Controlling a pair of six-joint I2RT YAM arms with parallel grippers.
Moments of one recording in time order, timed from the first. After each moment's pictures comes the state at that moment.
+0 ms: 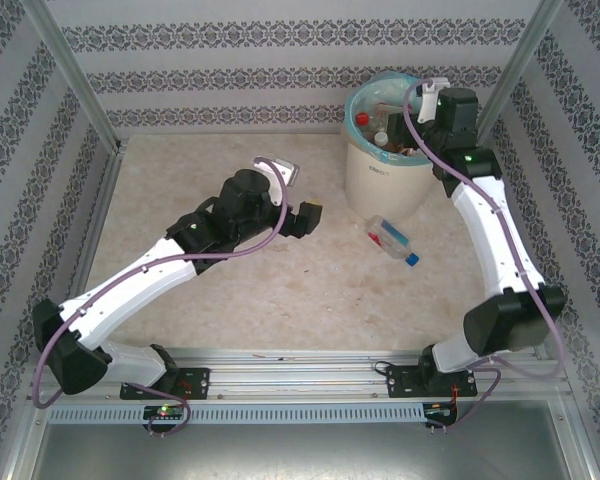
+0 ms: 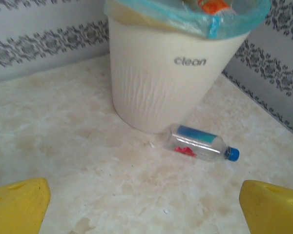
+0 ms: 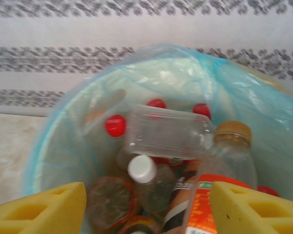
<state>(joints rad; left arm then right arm) -0.77 1.35 1.32 -0.43 -0.10 -0.24 0.12 1.48 1.60 -0.51 -0.07 0.07</state>
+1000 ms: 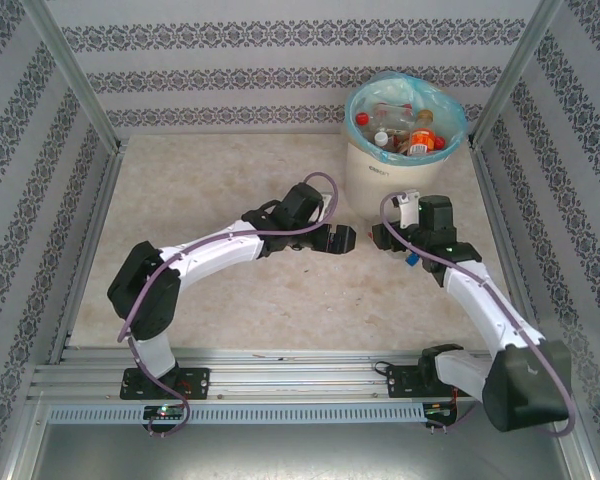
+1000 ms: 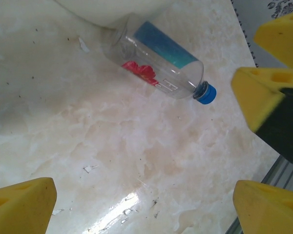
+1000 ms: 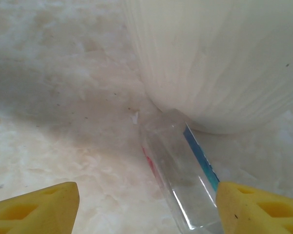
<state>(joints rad) -0.77 1.79 1.35 -0.32 0.26 -0.59 0.14 1.15 0.73 -0.30 -0.16 -0.03</state>
